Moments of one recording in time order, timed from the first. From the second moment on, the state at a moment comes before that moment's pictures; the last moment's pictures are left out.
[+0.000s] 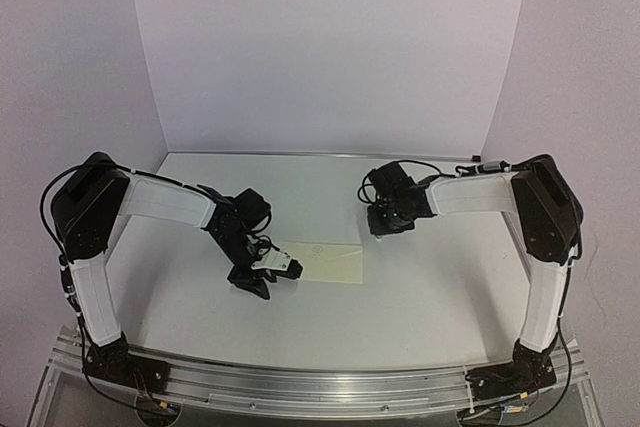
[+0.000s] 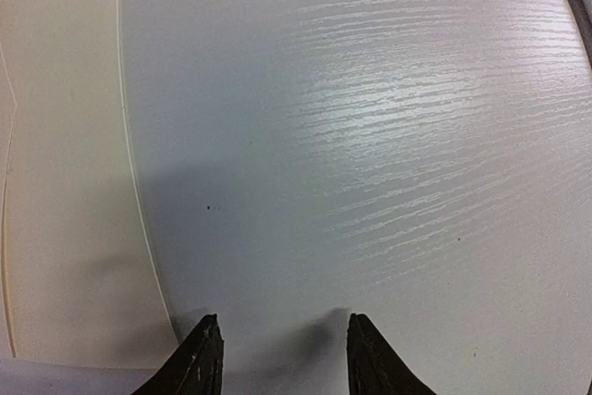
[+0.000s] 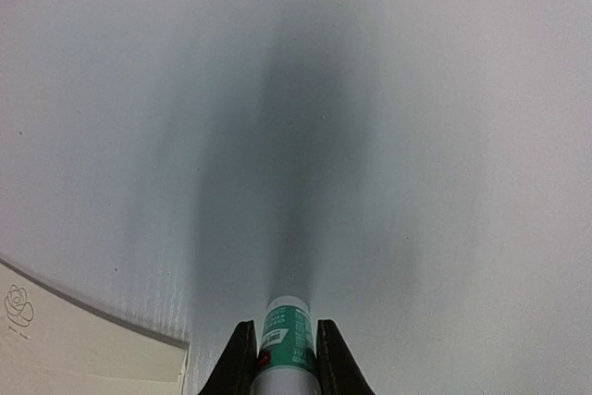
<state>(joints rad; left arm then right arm) -0.74 1.89 1.13 -0.58 0.41 1.07 0.65 1.98 1.31 -0.35 0.25 0.42</state>
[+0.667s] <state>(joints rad) -0.74 1.88 1.12 -0.60 0.44 1.04 0.65 2.03 1.34 -0.40 0.21 0.40</state>
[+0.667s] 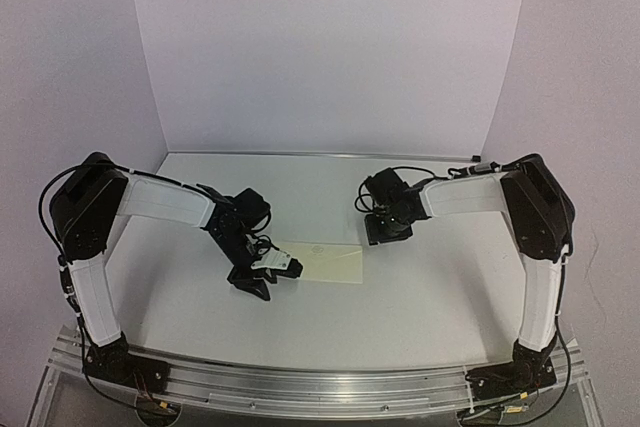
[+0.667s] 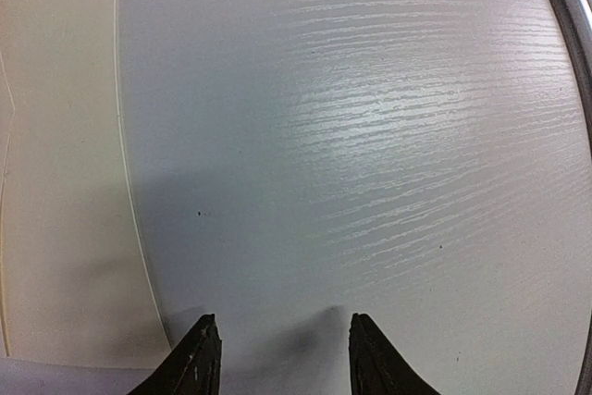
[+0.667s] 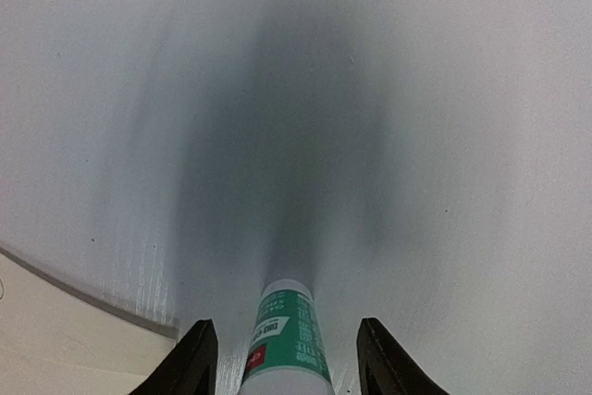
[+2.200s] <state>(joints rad) 0.05 1.24 0.55 0.04 0.17 -0.21 0.01 0.92 0.58 -0.29 0.11 0.21</state>
